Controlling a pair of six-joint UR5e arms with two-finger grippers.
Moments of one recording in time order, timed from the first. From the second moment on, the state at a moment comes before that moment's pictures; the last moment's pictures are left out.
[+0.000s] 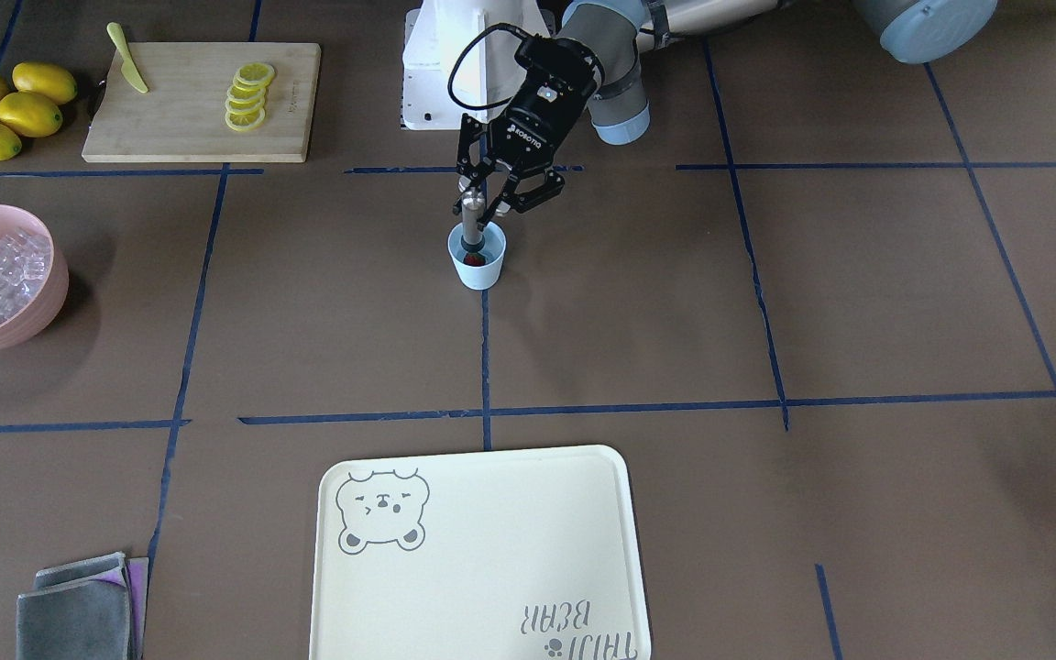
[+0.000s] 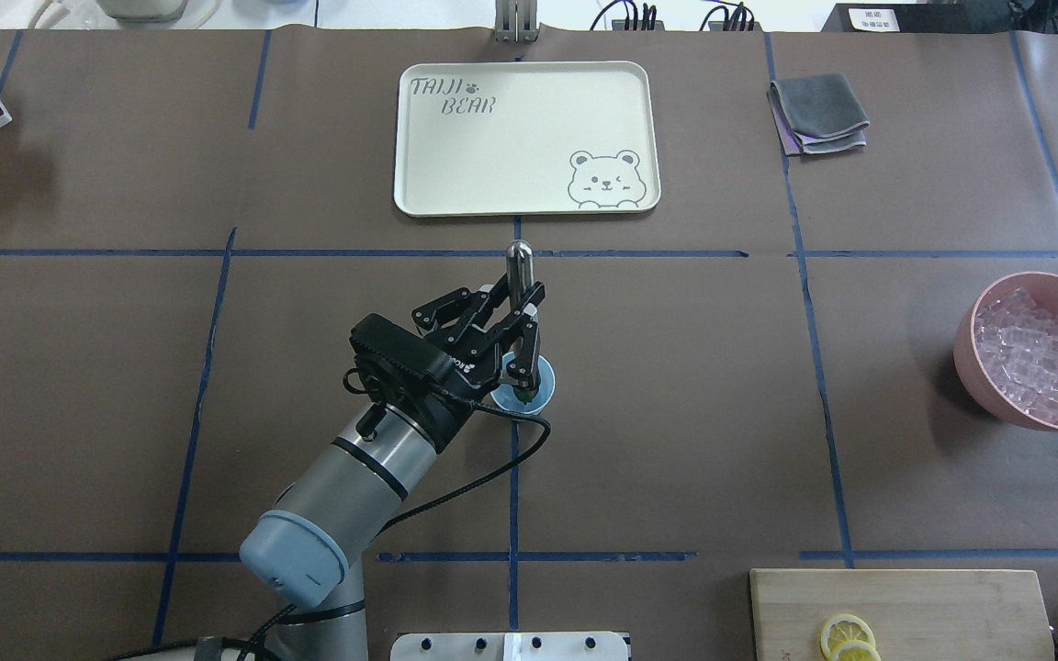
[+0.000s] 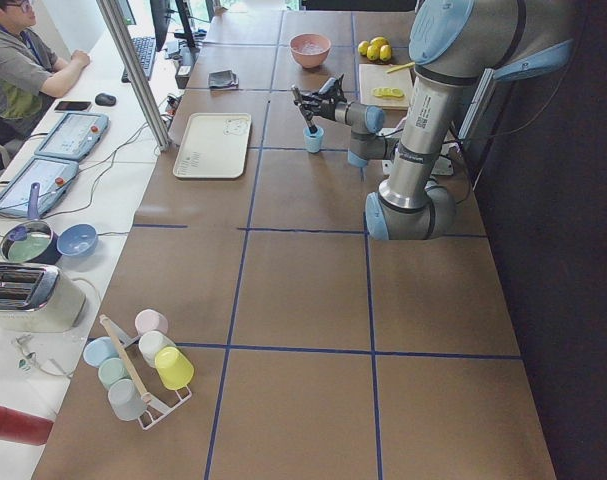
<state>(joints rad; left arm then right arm) -0.20 -2.17 -1.54 -3.04 -0.79 -0.53 1.58 -1.70 1.73 -1.43 2.40 -0.08</state>
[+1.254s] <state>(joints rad) -0.63 -1.90 -1.79 -2.87 -1.38 -0.79 1.58 -1.68 1.73 -1.43 2.39 -0.08</state>
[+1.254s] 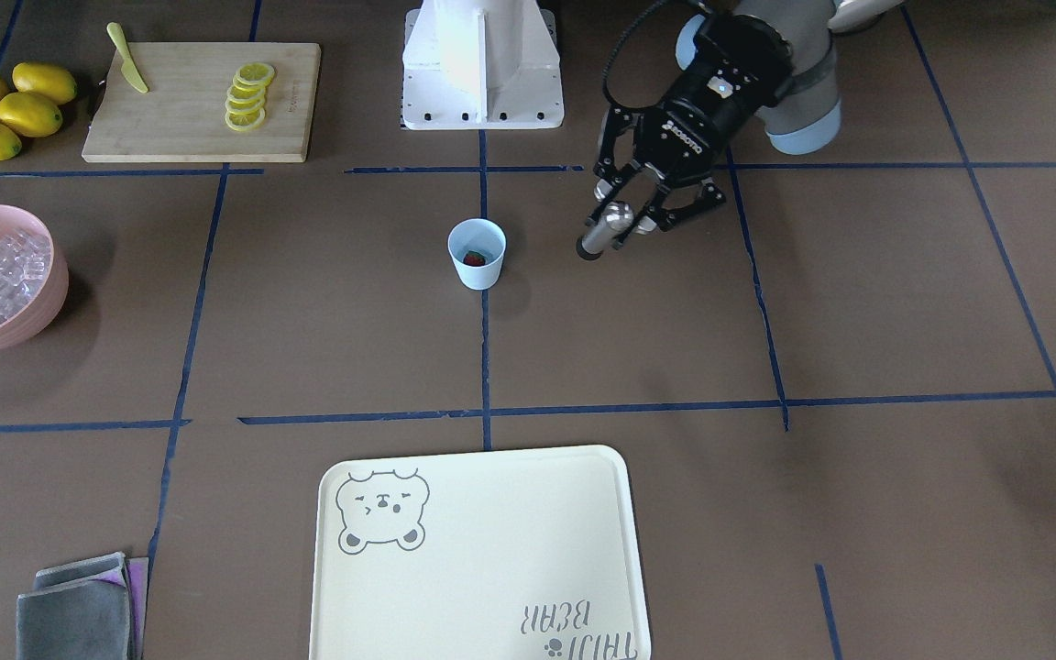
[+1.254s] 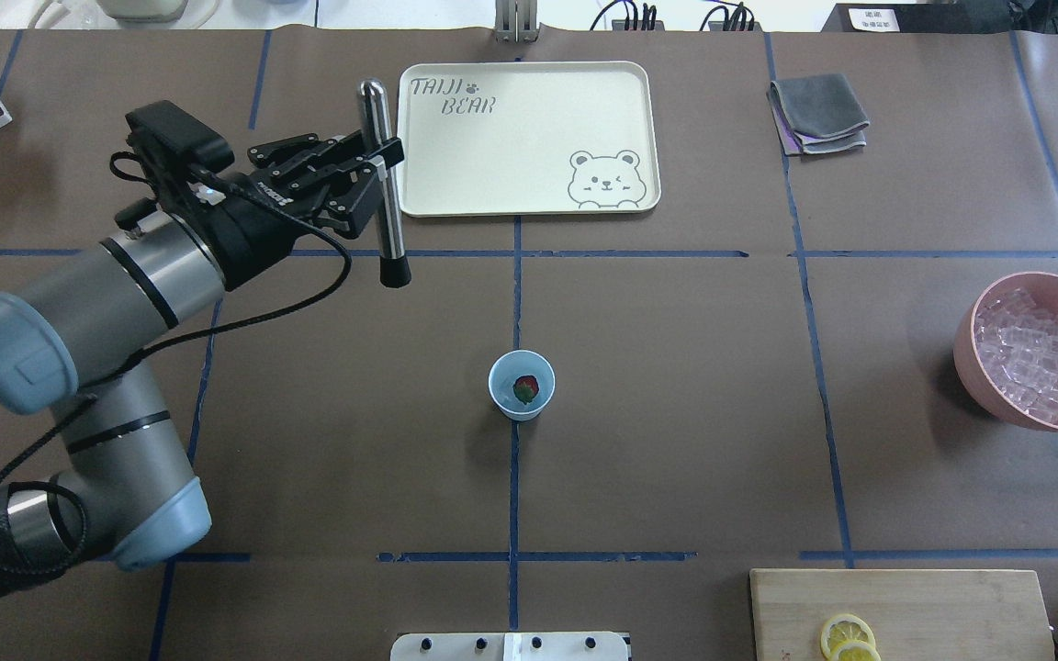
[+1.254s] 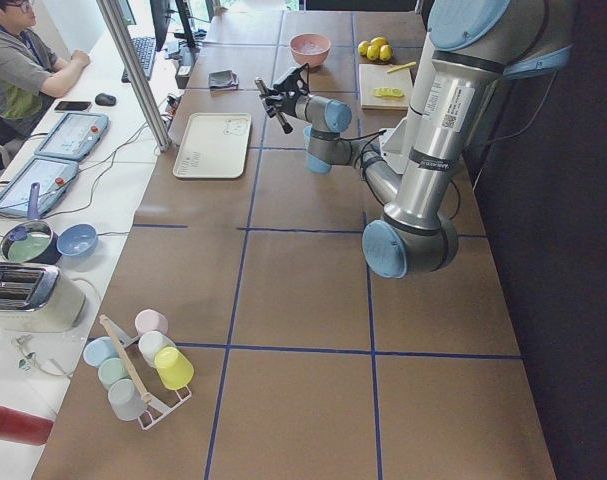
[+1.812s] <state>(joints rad) -0.83 -1.71 -1.79 -2.78 -1.78 -1.04 1.58 -1.68 1.74 -1.43 2.40 -0.08</state>
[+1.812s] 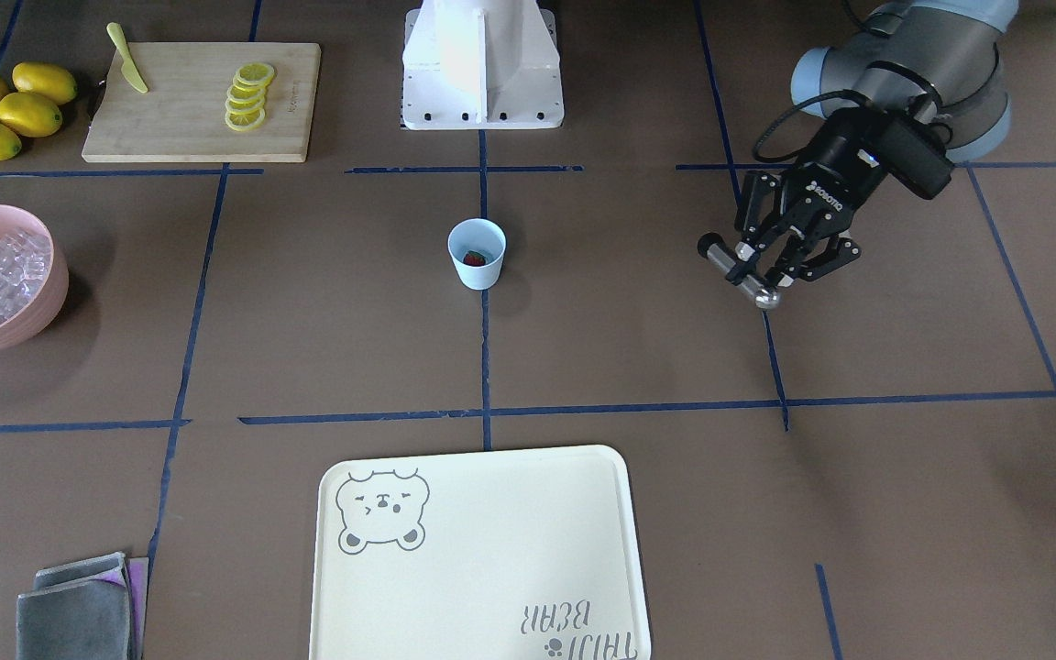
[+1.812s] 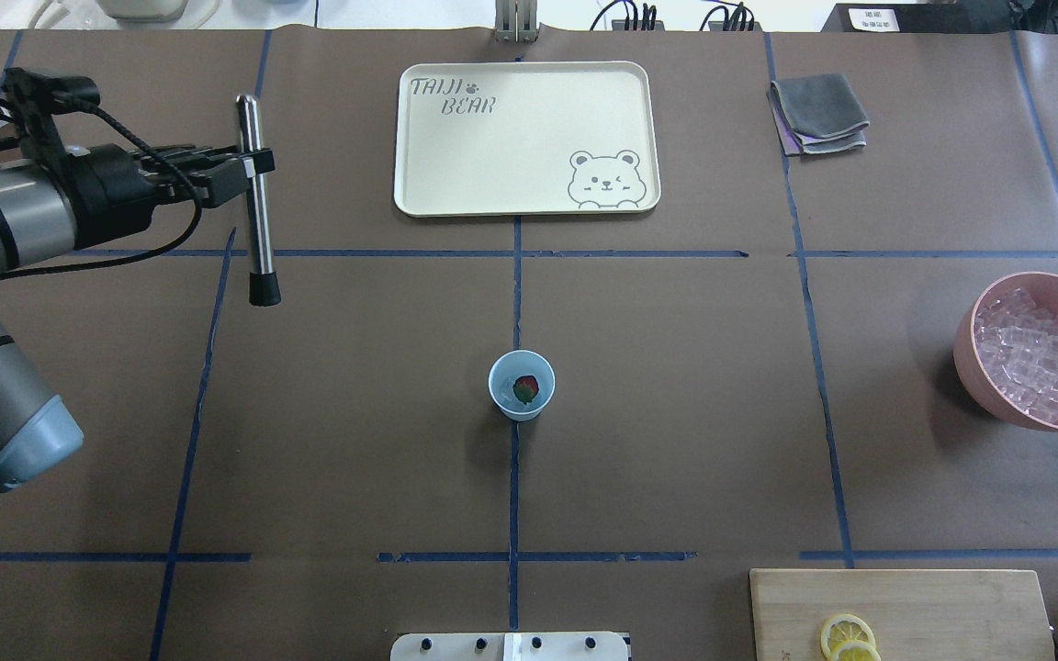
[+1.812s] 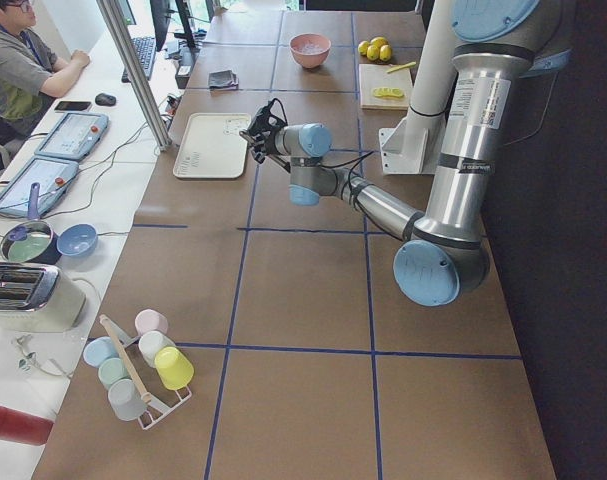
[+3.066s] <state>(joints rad) -1.13 -1.49 -1.57 -2.45 -2.30 -0.85 1.58 -1.68 1.75 -1.43 2.40 -0.08</state>
